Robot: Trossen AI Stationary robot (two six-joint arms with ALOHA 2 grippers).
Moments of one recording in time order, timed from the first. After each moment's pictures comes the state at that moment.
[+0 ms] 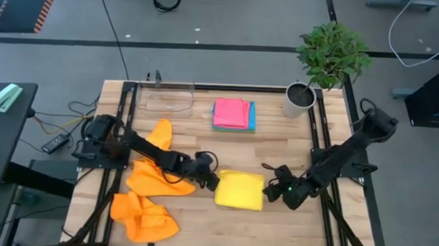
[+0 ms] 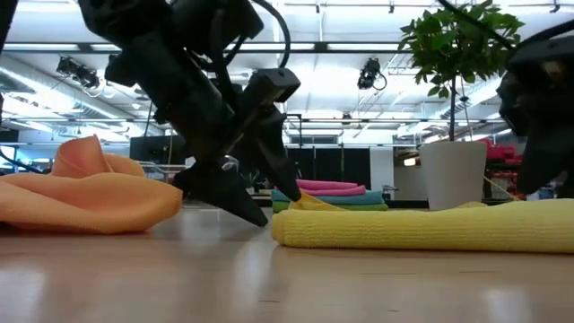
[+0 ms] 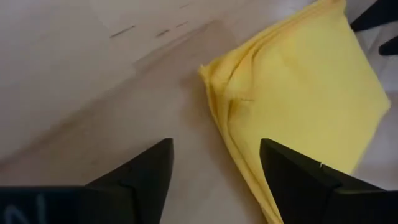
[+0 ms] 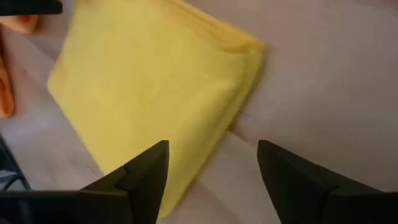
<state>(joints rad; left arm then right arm) -0.25 1.87 0.92 0.12 -0.21 -1.17 0.72 1.42 0.49 -0.14 0.45 1.79</state>
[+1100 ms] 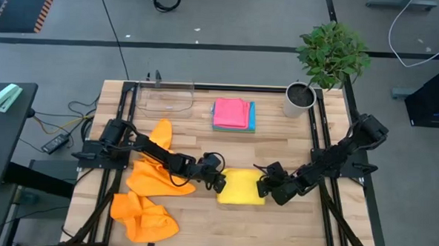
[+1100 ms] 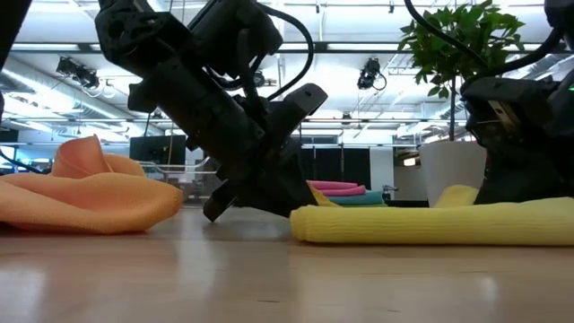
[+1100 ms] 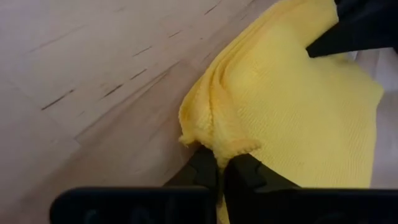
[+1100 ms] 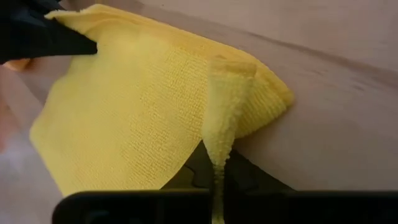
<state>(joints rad) -0.24 2.03 0.94 0.30 -0.27 -1.00 0.59 1.57 0.49 0.03 0.54 1.64</state>
